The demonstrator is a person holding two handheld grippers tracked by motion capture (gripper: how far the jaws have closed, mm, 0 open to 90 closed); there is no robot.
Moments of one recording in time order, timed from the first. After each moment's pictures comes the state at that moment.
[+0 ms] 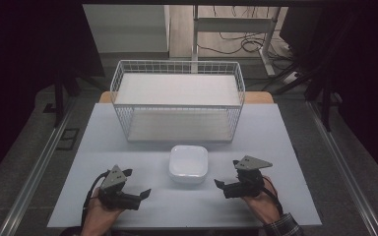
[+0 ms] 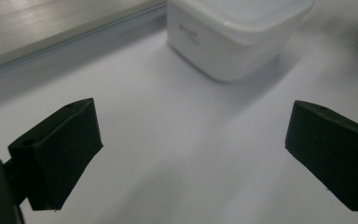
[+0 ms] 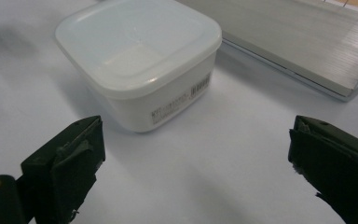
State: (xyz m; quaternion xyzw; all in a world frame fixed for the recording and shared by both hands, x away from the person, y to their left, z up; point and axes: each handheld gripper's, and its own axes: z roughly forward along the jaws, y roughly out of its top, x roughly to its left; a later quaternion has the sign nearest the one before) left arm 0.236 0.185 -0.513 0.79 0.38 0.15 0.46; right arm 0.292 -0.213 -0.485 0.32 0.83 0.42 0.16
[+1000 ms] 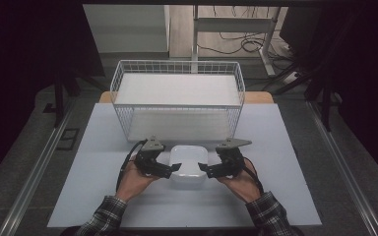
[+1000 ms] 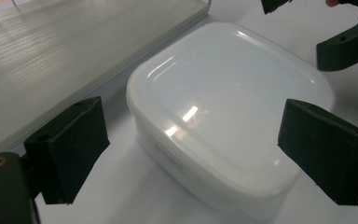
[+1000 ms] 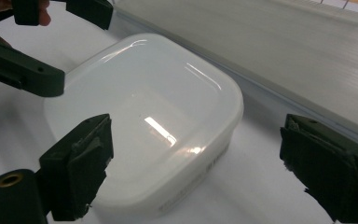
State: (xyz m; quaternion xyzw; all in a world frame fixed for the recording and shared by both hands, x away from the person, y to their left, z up) left arm 0.331 0.113 -0.495 0.82 0.34 0.11 0.45; right arm 0.341 -0.164 -0.477 0.33 0.83 0.42 0.12
